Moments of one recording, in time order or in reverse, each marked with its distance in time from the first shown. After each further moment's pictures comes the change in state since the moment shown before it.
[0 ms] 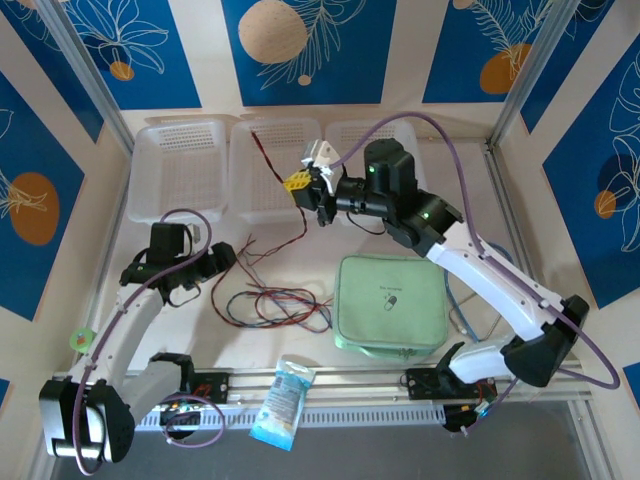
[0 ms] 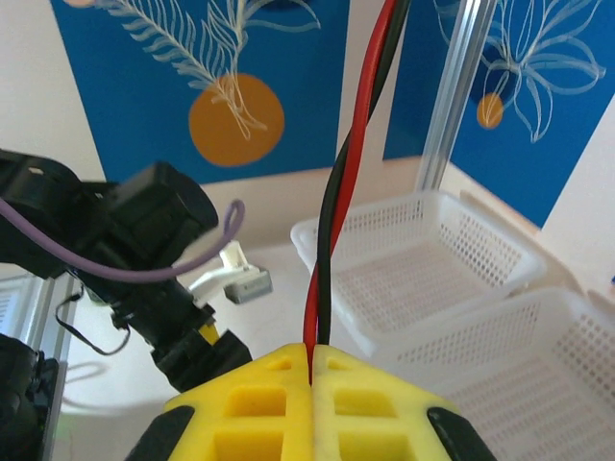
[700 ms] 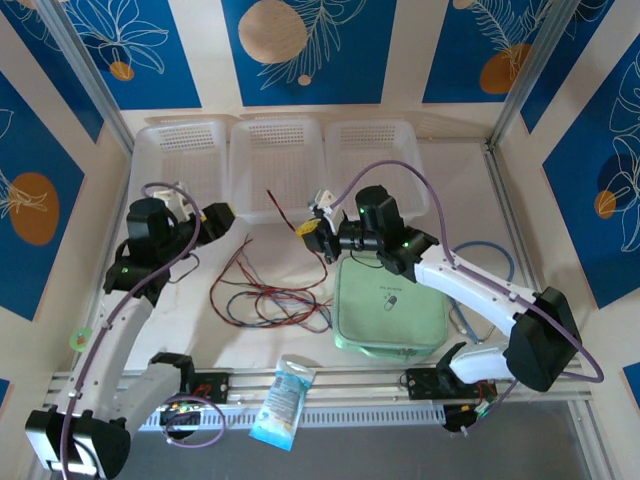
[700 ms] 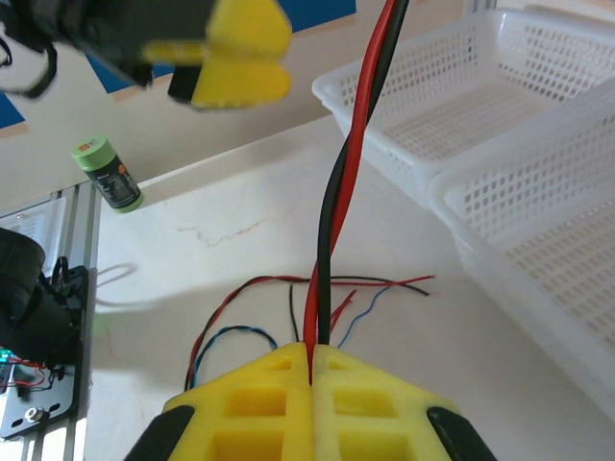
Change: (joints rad) left arm -0.055 -0.085 0.166 0.274 0.111 -0.079; right arm -0.050 -0.021 -0.500 0.277 -0.092 0.128
